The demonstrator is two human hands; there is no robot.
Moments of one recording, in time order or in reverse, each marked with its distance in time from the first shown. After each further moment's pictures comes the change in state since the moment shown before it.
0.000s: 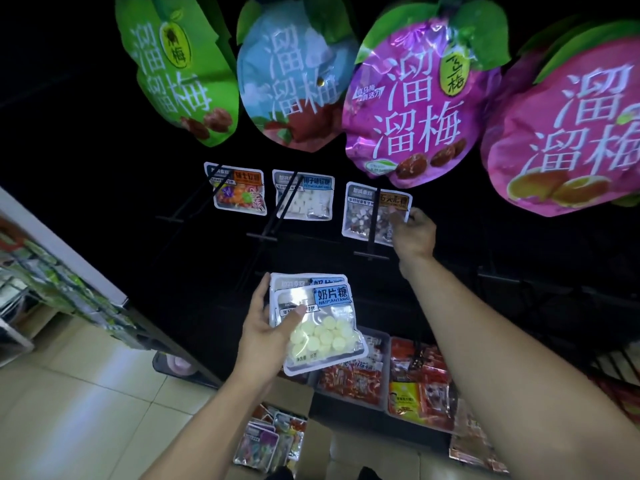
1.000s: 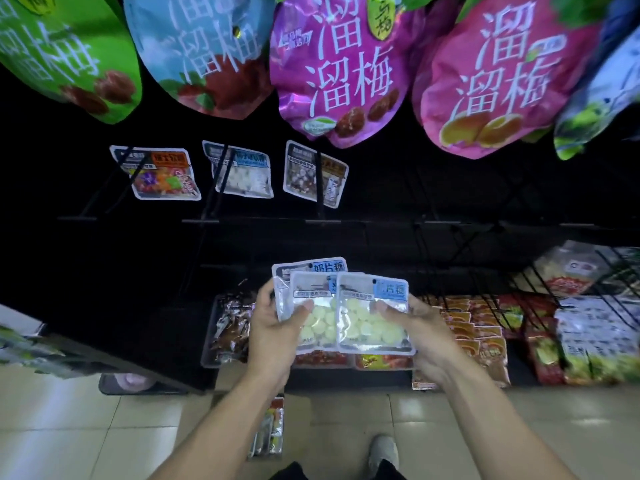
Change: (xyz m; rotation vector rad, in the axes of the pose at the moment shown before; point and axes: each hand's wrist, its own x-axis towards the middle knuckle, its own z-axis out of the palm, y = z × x) left_hand -0.005 -0.044 0.039 0.030 -0.195 -0.061; right_hand -0.159 0.068 -0.139 0.170 -0.227 0.437
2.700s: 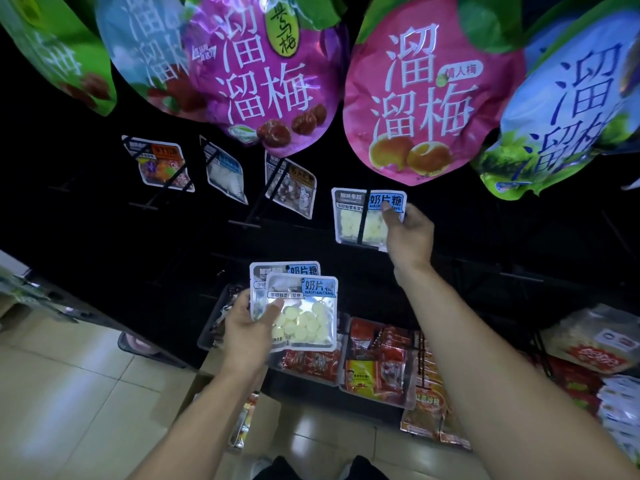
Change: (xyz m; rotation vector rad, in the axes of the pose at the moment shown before) left_hand -0.020 -0.011 0.096 0.043 0.338 0.012; right_hand 0.123 -0.133 -0.036 -0.164 0.134 -0.487
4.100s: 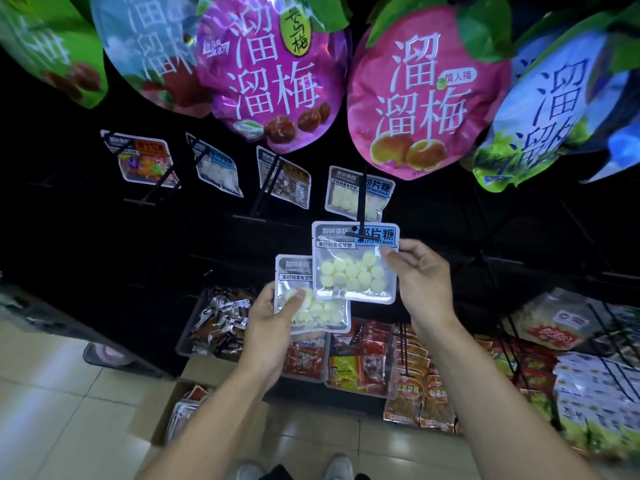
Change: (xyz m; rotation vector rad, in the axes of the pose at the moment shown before) left_hand -0.020 0.016 0.014 -0.160 -0.283 -0.043; right_hand -0.099 -0.018 -0.044 -0.018 -0.070 0.012
